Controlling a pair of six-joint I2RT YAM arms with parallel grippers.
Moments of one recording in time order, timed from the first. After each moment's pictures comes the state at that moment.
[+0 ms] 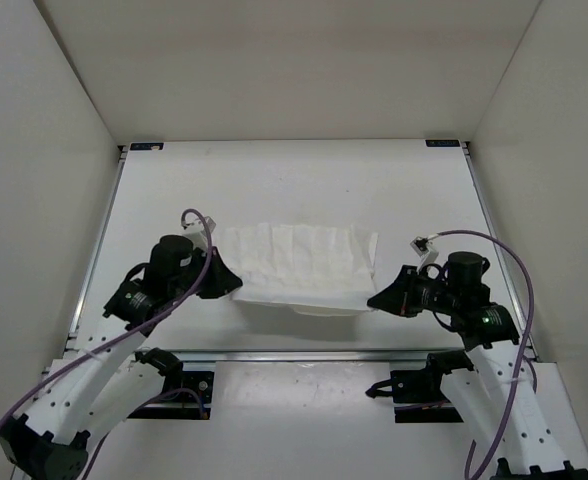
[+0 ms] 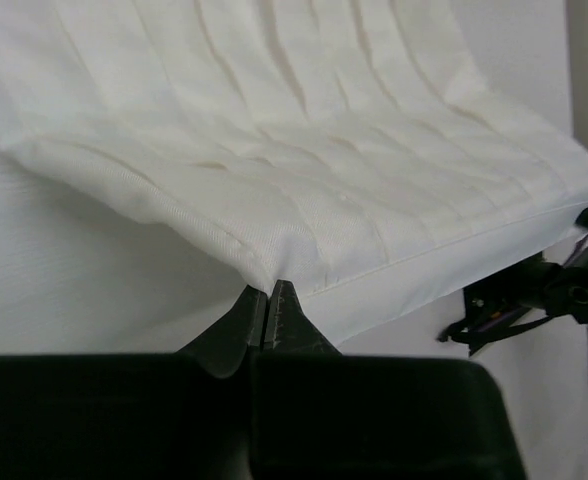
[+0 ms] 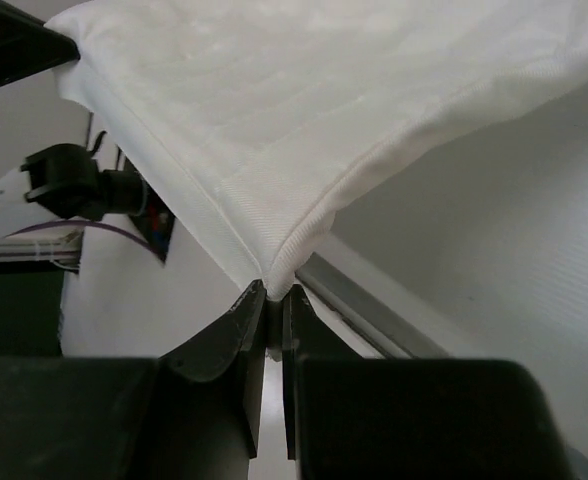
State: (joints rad) left arm -0.51 0.76 0.70 -0.60 0.18 -0.57; right arm 0.13 0.59 0.55 -0.68 -0.76 0.40
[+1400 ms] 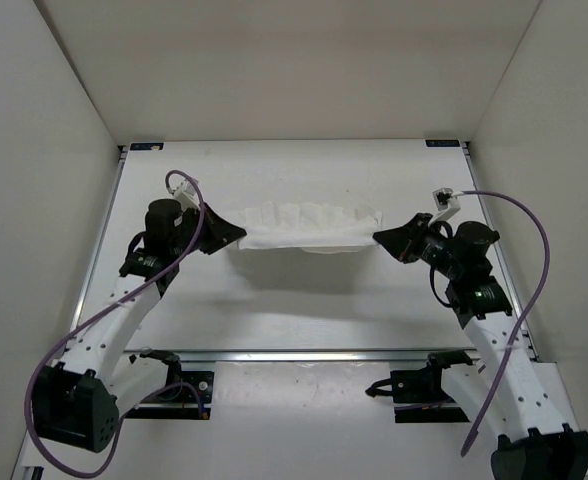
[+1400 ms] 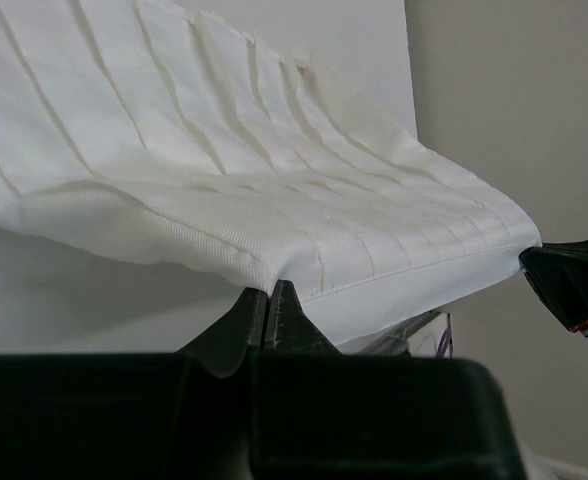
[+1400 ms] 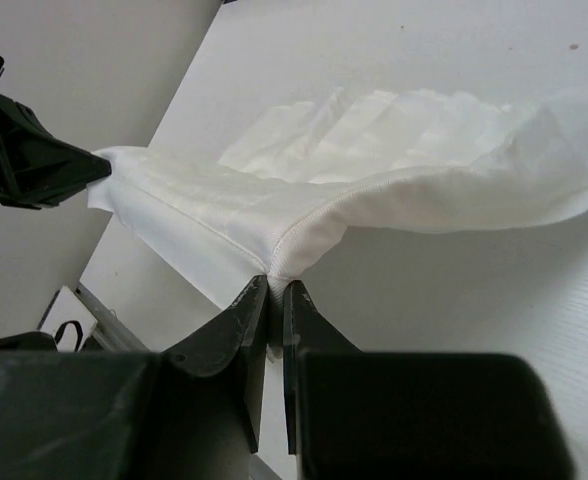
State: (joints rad) left arm -0.22 1.04 0.77 -0.16 0.41 -0.76; right arm 0.11 0.76 0.64 -0.08 -0.55 0.53
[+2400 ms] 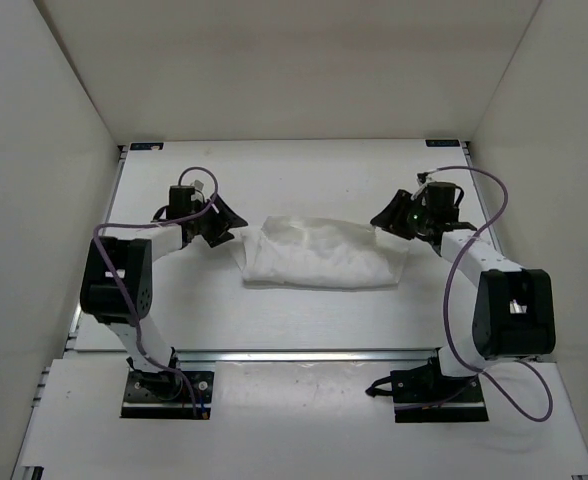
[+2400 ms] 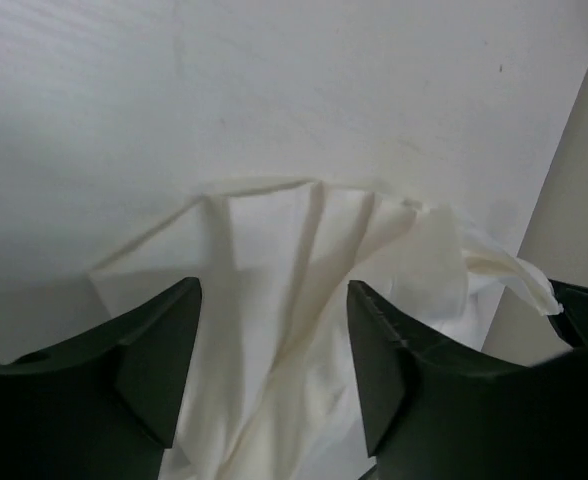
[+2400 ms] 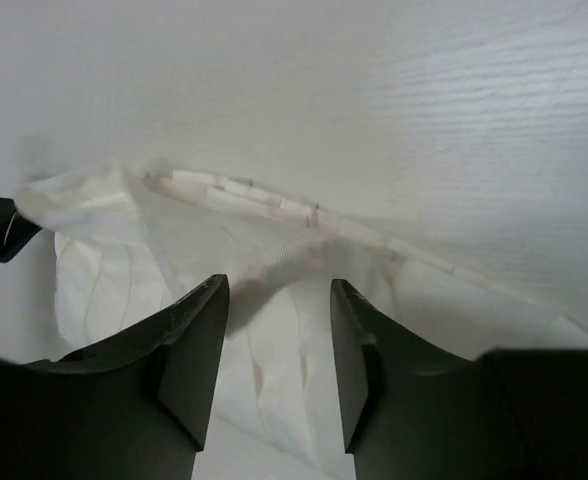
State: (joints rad) left arm -0.11 1.70 0.90 0.02 0.44 -0.77; right arm 0.05 1.47 0.85 -0.06 -0.46 0.50
